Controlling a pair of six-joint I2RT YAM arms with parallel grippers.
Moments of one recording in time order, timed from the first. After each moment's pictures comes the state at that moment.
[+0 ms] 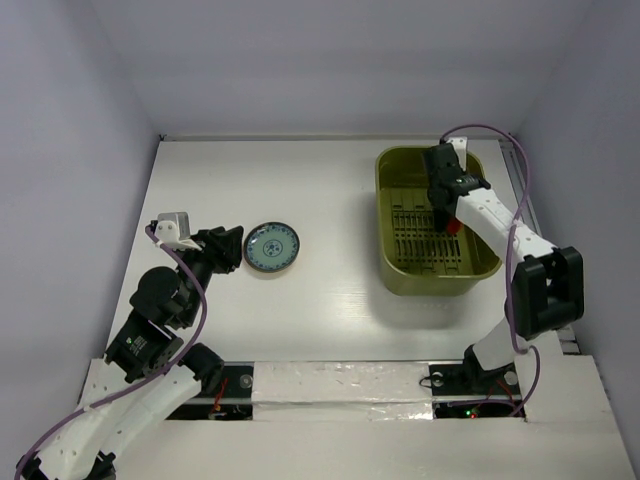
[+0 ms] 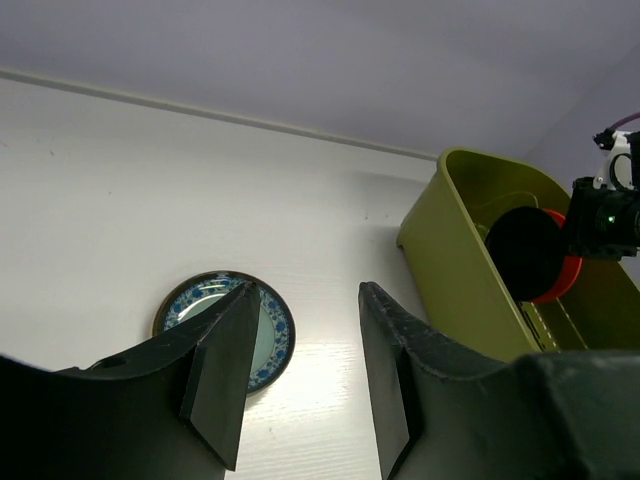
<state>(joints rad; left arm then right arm) -0.64 0.41 0.73 -0.31 -0.40 -0.39 0.29 1.60 1.31 -0.58 0.65 0.23</state>
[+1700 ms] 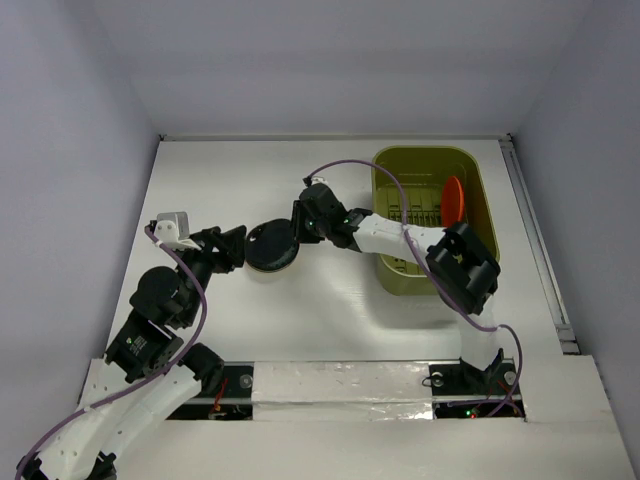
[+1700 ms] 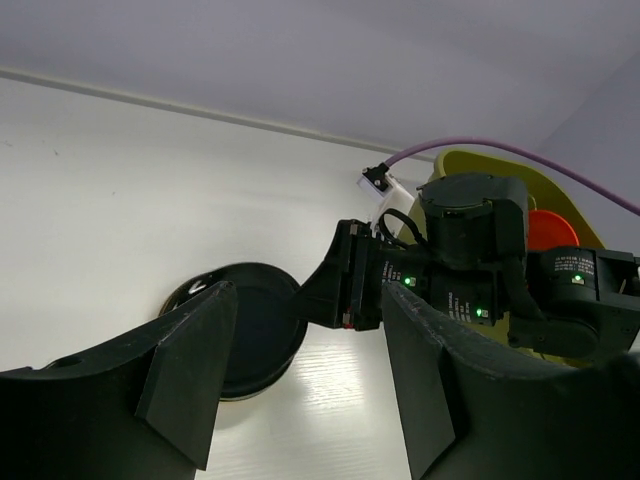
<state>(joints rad) -0.63 0.41 0.73 -0.31 -0.40 -0.39 0.84 2.00 1.47 -0.12 0.04 0.73</state>
